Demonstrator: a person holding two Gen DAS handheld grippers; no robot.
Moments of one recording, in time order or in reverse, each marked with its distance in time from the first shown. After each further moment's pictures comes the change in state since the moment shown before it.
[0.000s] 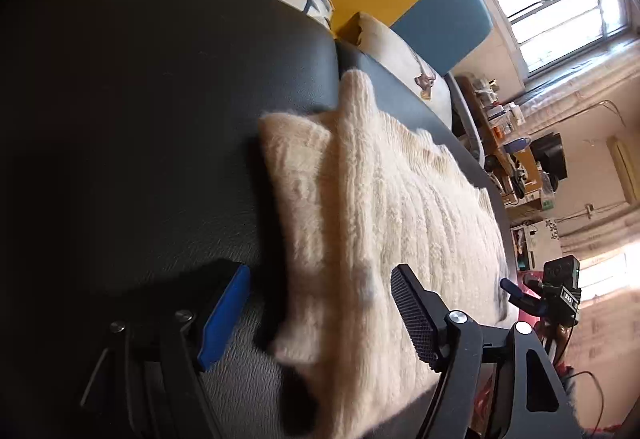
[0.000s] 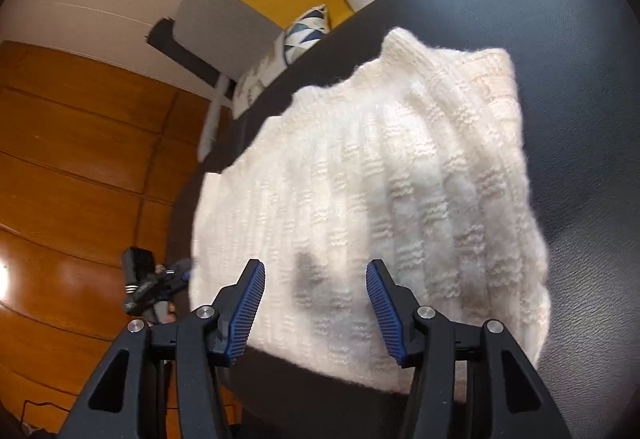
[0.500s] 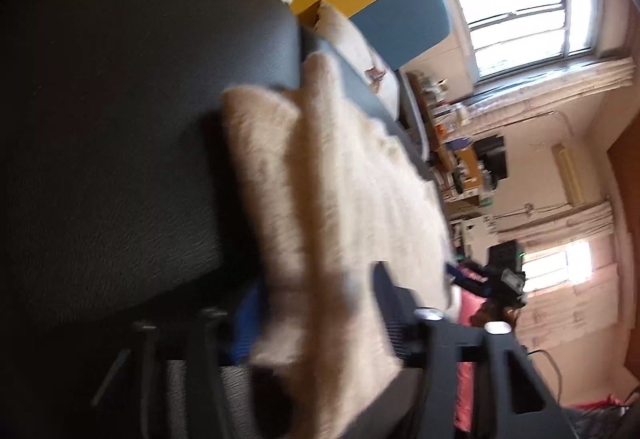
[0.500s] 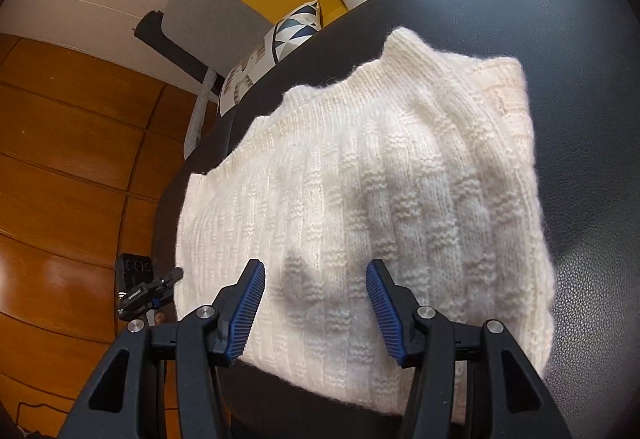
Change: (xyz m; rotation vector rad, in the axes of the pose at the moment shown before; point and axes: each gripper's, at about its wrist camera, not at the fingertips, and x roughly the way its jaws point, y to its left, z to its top) left arm 0.009 0.028 -0.004 -0.107 0.070 -0.228; right arm 0.007 0.001 0.009 -0.011 0.019 -0.043
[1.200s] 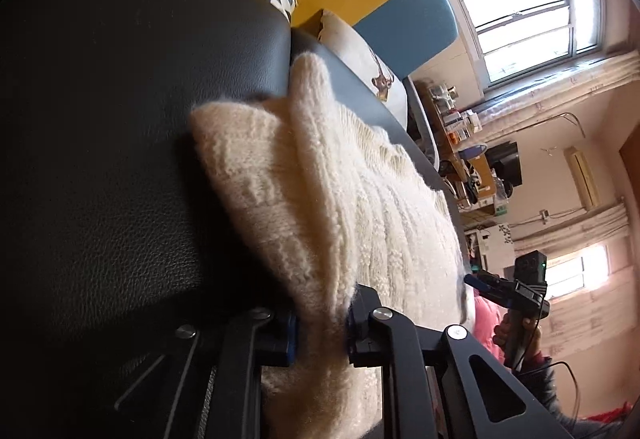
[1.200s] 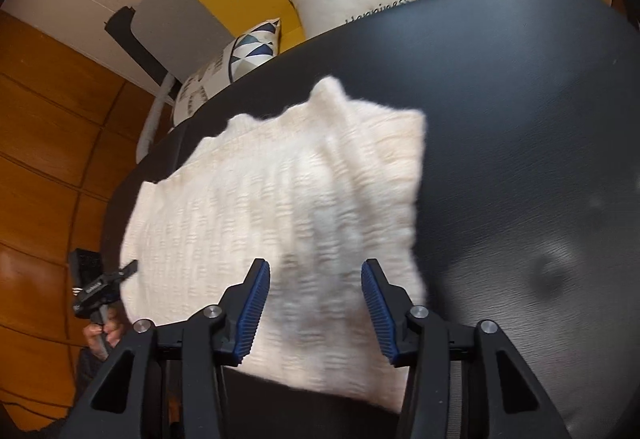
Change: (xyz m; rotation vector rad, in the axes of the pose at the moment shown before) left arm 0.024 -0.037 -0.006 0.062 -0.073 0.069; right arm -0.061 -0.018 0.010 -0.072 -0.030 -0.255
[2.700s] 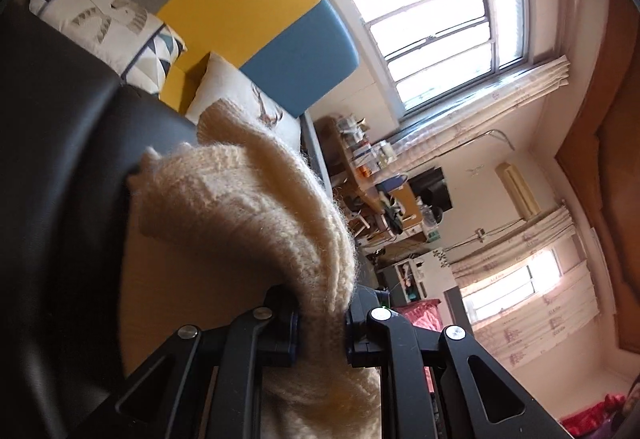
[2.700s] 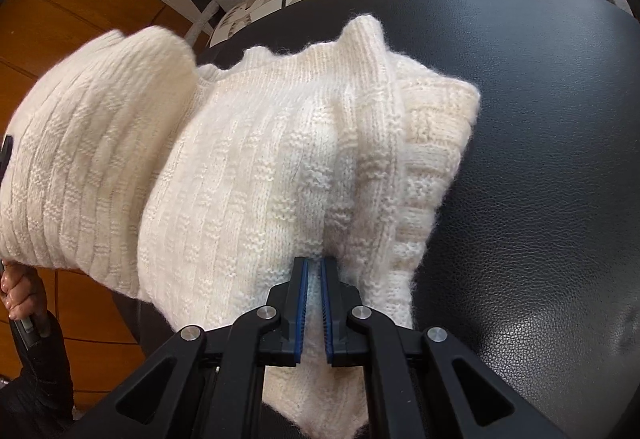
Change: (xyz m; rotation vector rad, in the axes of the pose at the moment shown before) left arm 0.012 -0.171 0.002 0.062 -0.137 -0.251; right arm 0.059 0.018 -0.009 -0.206 0.159 0.104
